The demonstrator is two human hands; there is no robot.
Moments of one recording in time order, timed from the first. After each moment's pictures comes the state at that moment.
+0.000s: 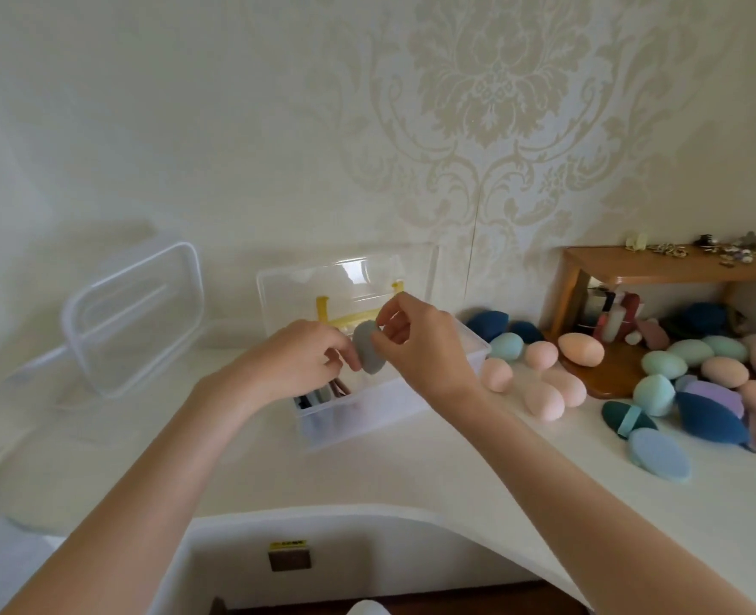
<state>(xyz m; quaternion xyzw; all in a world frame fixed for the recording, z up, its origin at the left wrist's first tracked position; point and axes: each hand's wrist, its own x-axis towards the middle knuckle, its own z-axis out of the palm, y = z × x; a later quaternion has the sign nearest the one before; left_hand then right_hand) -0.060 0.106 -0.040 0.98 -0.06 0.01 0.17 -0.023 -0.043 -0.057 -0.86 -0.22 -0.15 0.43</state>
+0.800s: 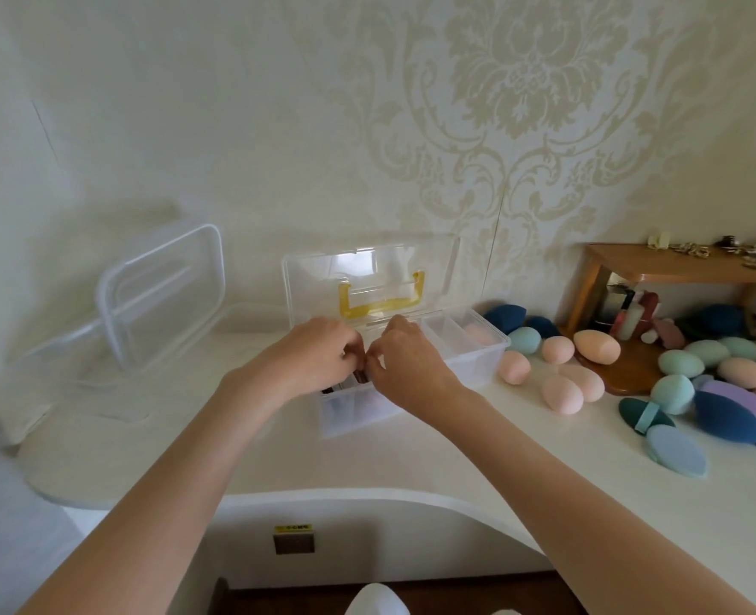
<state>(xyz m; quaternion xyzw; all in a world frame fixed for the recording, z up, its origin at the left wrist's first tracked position) -0.058 0.115 -0.054 0.99 -0.06 0.02 0.16 -0.027 -0.011 -0.080 -0.93 -0.29 -0.08 0.21</state>
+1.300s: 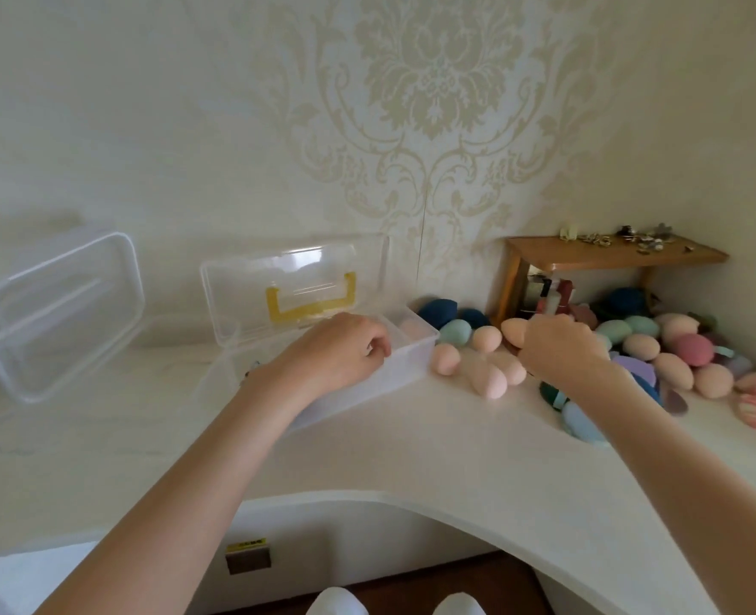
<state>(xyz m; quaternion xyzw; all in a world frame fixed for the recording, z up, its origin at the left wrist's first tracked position) -0.043 0.038 -0.048 0.97 -0.16 0.06 0.17 -0.010 -0.191 -0.050 -1.00 0.04 -0.04 -0.03</state>
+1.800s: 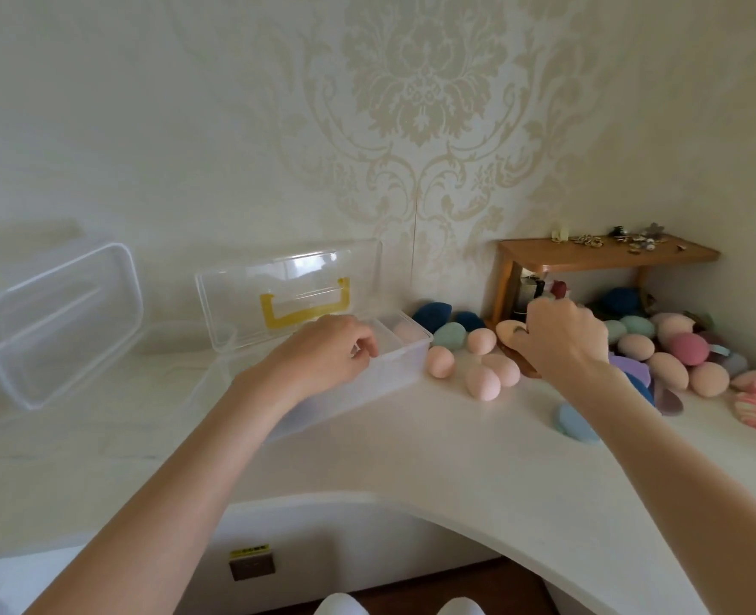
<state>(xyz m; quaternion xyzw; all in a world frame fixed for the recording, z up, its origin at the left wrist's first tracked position) -0.042 0.042 -0.048 0.97 -0.14 0.06 0.16 -0.010 -0.197 -0.043 -0.98 0.07 -0.17 0.01</state>
